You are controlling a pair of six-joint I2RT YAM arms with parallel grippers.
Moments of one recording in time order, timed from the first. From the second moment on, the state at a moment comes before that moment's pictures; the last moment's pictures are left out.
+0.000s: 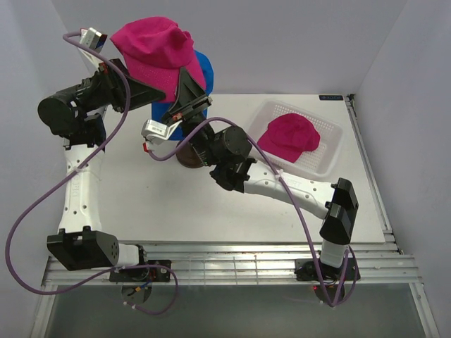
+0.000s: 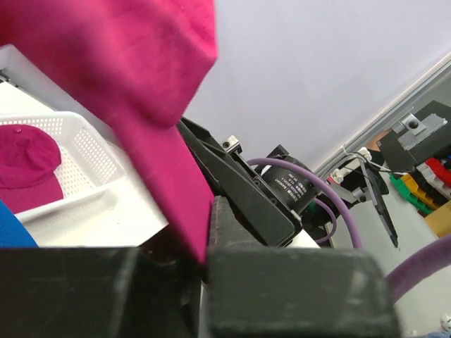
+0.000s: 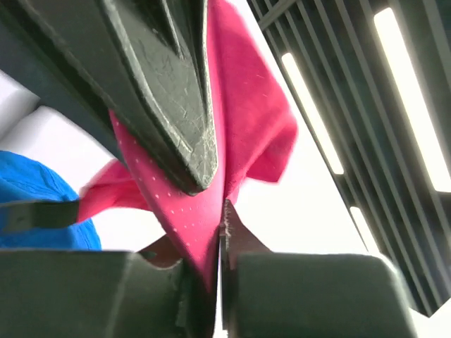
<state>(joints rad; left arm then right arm) 0.11 1.35 1.58 0.84 1.35 -1.61 1.19 1.79 1.73 0.78 0.36 -1.70</state>
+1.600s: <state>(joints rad) 0.15 1.35 1.56 0.84 1.41 -1.53 0.42 1.56 1.74 -0.68 0.50 -0.22</state>
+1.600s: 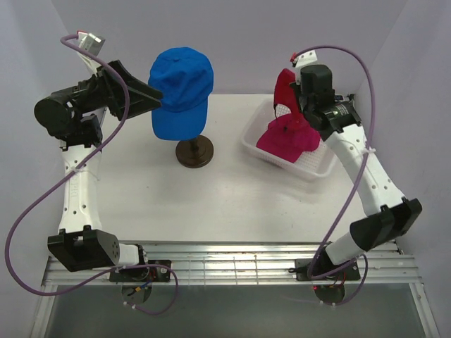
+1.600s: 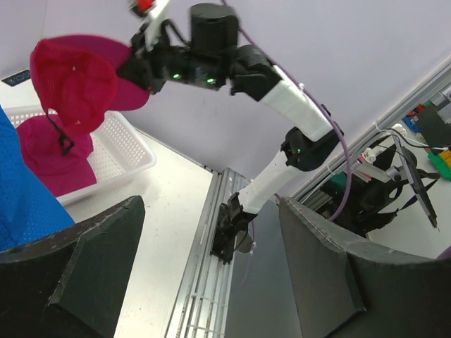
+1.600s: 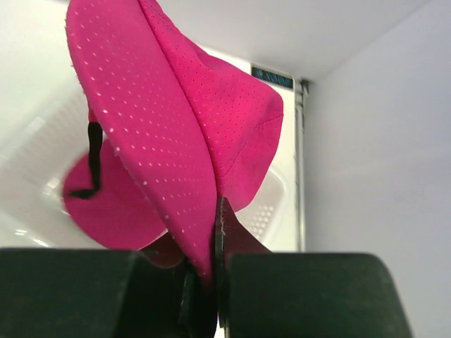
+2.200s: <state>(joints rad) 0.15 1.34 1.55 0.84 1.42 -1.53 0.48 1.83 2.21 -0.51 0.44 -0.18</state>
